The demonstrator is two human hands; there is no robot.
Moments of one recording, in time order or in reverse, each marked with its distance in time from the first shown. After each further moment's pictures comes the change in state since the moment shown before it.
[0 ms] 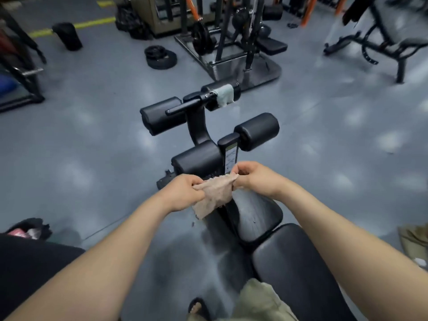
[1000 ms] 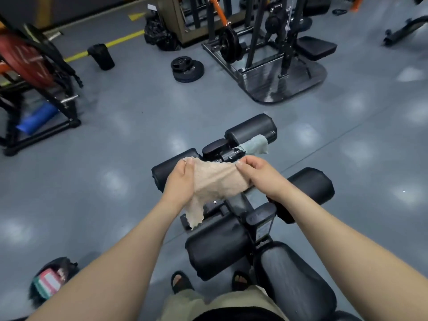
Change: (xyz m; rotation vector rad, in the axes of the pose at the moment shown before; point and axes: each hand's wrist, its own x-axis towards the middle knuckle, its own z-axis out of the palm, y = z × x) left_hand 0.304 0.049 -0.171 -0.234 0.578 -0.071; right_hand 0.342 -0.061 -0.135 0.132 0.113 -0.166
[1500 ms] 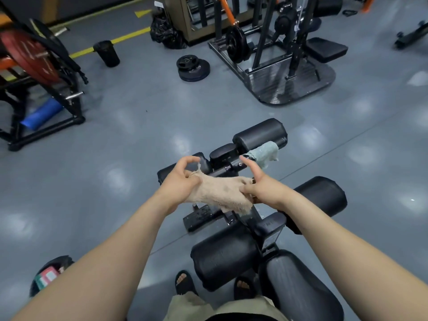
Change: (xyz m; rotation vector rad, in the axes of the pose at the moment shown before) left_hand 0.040 -0.007 -0.032 -0.057 -0.216 -0.139; right_hand 0.036 0.022 0.006 -0.049 -0.199 0.231
